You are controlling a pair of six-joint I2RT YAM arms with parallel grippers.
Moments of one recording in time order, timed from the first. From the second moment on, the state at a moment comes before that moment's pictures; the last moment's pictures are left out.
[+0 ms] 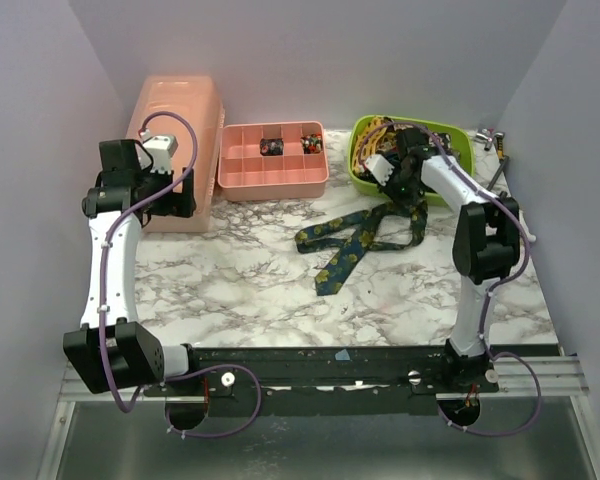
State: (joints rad) left arm 0.18 1.31 1.36 -0.84 0.27 0.19; right arm 0.22 2.05 1.63 -0.81 -0.07 -0.88
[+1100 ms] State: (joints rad) left arm -0.09 1.15 1.23 -0.69 0.64 0.41; right arm 0.38 1.61 1.97 -0.79 -0.95 -0.18
